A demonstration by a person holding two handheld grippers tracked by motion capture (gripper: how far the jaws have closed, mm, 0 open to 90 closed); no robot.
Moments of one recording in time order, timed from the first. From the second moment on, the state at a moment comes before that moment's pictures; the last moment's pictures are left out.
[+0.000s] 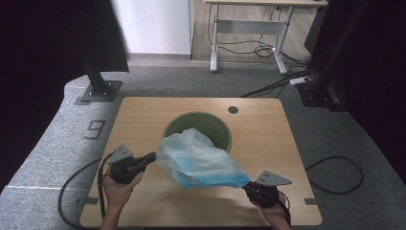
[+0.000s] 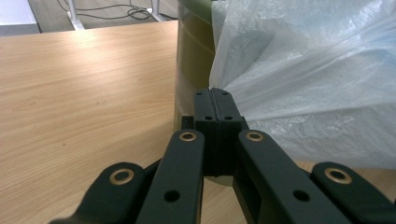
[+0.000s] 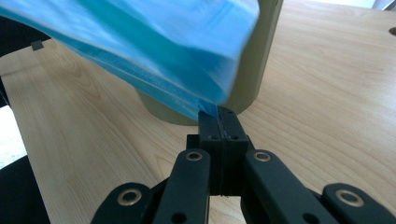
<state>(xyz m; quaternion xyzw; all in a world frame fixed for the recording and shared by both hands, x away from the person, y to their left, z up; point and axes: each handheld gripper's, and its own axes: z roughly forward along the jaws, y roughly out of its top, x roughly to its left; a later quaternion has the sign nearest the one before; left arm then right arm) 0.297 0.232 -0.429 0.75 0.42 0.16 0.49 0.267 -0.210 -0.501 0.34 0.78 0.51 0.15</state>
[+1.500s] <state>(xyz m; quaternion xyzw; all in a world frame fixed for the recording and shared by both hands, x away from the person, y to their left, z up) 0.292 0.212 -0.404 0.75 0.35 0.17 0.54 0.225 -0.239 -0.472 0.34 0.73 0.57 0.16</state>
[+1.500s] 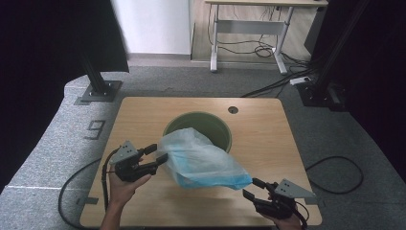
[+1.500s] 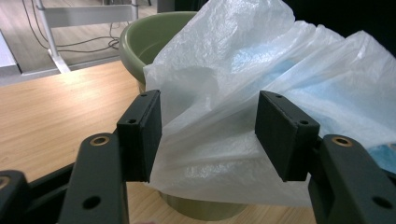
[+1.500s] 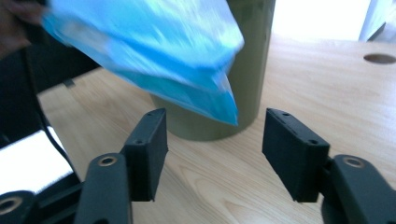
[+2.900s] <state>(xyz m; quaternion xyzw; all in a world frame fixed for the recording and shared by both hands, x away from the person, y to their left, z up) 0.289 0.204 -0.403 0.76 0.34 0.18 0.53 0.280 -0.177 -0.411 0.28 0.74 0.59 0.16</state>
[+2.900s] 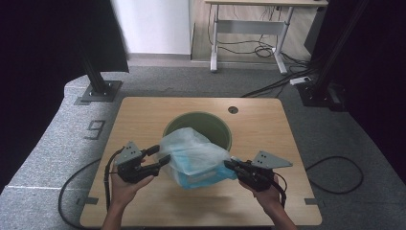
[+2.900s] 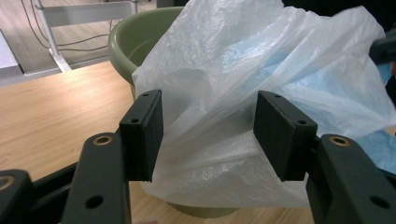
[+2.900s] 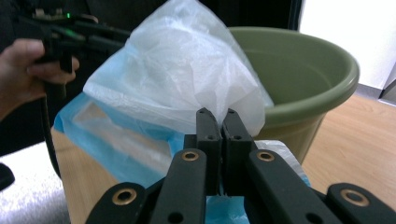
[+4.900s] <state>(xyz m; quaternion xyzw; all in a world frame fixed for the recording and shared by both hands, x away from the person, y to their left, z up) 0.297 0.188 -0.354 0.76 0.32 0.16 0.55 0.278 -0.208 -0.396 0.26 0.74 0.60 0.16</state>
